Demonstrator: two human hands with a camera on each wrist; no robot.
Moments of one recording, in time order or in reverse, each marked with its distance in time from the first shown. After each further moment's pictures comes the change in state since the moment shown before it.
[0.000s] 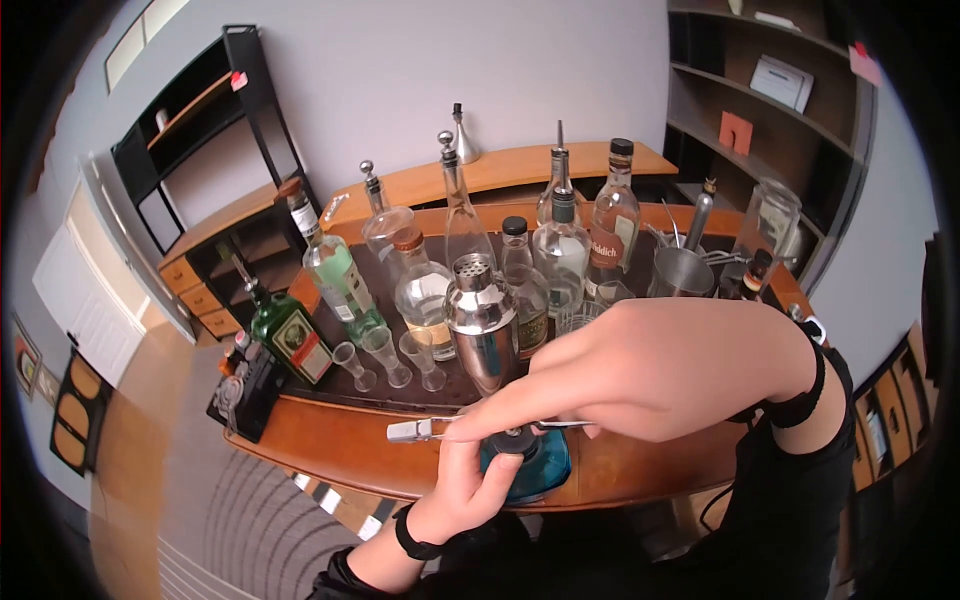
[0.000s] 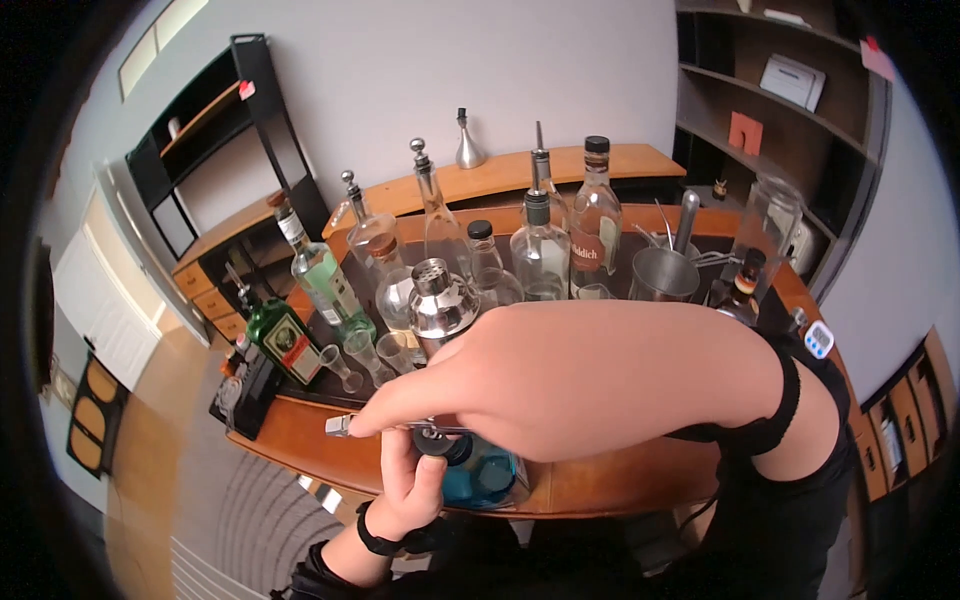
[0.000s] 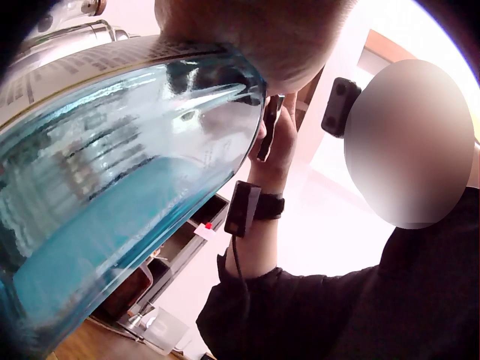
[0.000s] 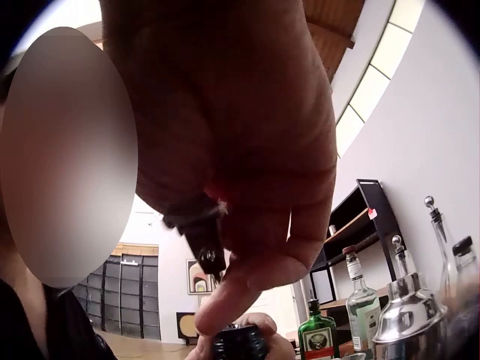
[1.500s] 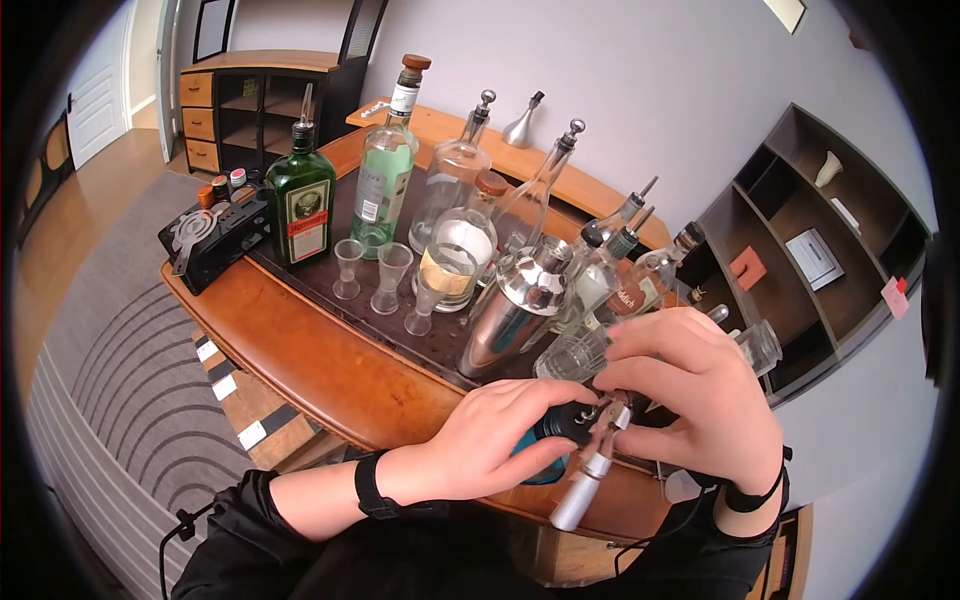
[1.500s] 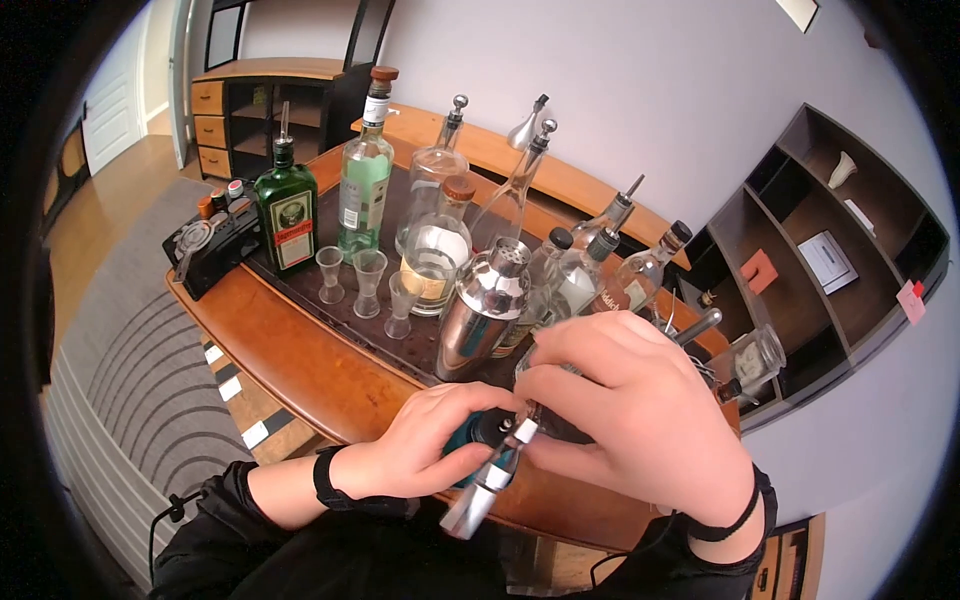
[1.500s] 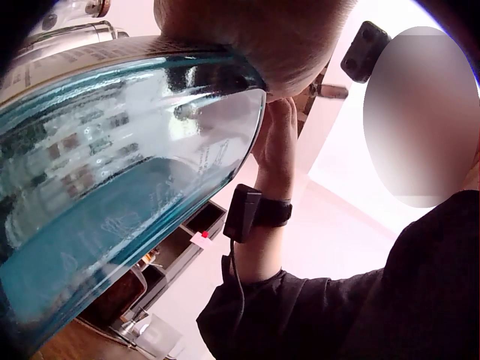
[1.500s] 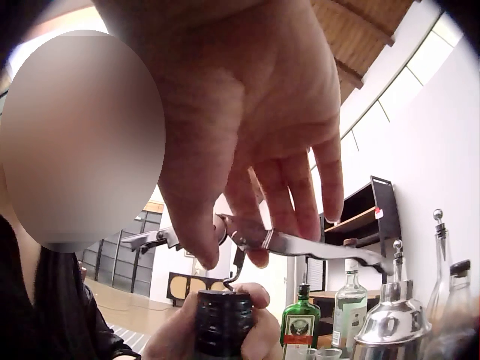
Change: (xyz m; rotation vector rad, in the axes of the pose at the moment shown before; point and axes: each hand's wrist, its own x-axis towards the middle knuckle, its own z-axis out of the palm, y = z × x) left_hand 0.016 0.009 -0.010 0.191 -0.064 0.119; right_hand 0.026 -0.026 0.011 -0.652 0.165 0.152
